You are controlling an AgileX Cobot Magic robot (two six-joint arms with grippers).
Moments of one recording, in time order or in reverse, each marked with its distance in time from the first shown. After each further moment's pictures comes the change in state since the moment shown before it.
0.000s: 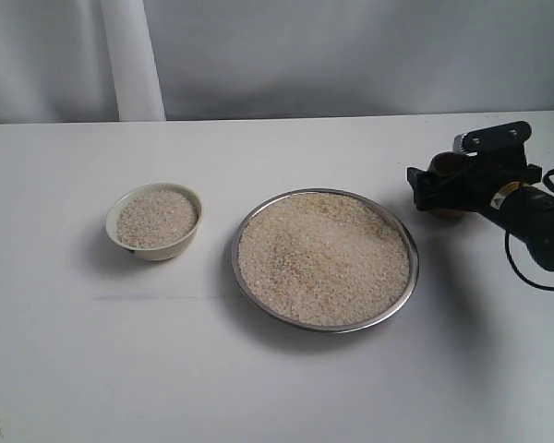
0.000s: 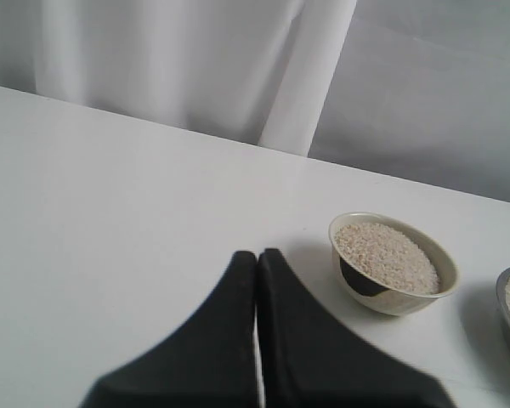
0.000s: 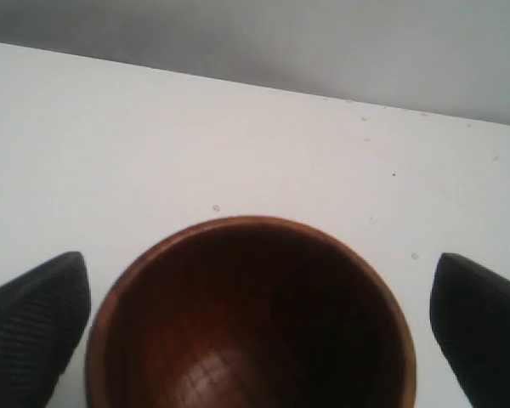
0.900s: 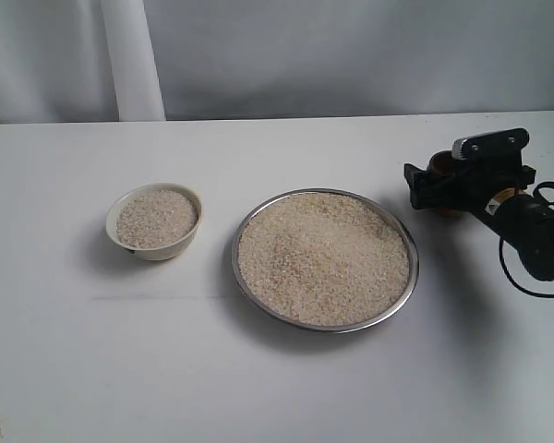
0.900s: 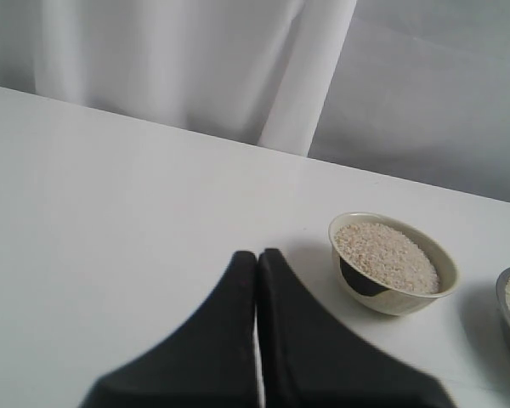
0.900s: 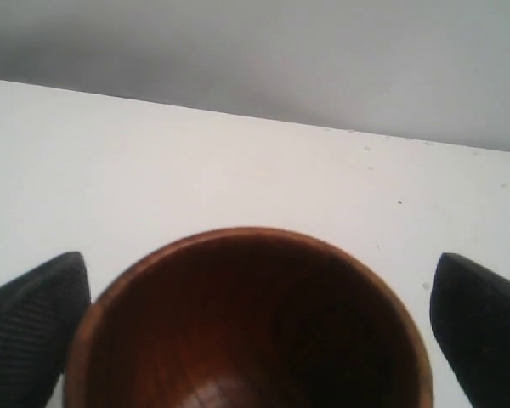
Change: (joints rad) left arm 0.000 0.000 0.000 0.000 0.000 0.000; right arm -0.006 0.077 -0.030 -0.002 -0.143 0.002
